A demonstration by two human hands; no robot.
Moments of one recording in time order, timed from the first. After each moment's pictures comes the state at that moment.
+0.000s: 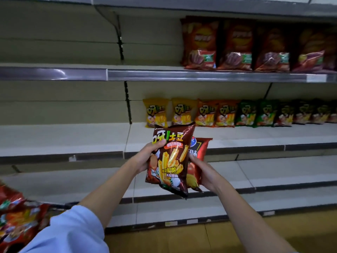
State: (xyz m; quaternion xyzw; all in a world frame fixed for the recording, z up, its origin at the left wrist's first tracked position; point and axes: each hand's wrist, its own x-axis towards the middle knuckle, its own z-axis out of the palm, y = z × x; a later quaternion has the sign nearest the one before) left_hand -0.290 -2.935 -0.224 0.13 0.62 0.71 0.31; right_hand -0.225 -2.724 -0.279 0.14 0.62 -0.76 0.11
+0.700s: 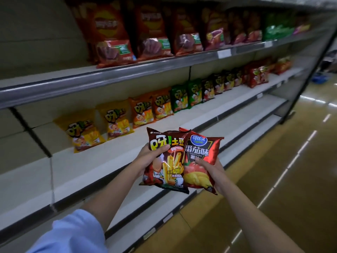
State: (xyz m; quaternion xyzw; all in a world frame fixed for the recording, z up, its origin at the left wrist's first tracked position) left_hand -0.355 -2.769 -0.263 0.23 0.66 0.60 0.38; right_hand -0.176 -2.617 -0.316 0.35 0.56 -0.73 -0.21
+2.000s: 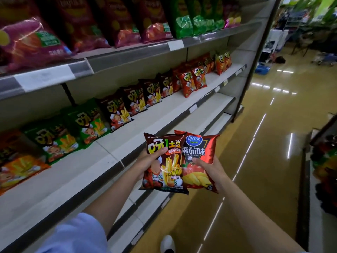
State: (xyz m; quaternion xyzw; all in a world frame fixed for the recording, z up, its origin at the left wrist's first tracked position) left_hand -0.283 -2.165 -0.310 0.27 0.63 0.55 0.48; right_hand -0.072 -2.058 -0.329 0.46 0.54 -0.66 -0.26
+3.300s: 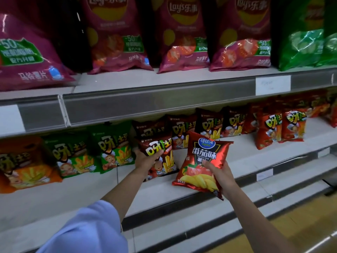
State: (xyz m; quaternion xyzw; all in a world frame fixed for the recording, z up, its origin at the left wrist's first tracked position) left_hand -0.510 -2.008 -0.350 -0.05 0.73 0.67 0.15; right_hand -0.351 -1.806 -0.352 0.33 0.62 -0.70 -0.13
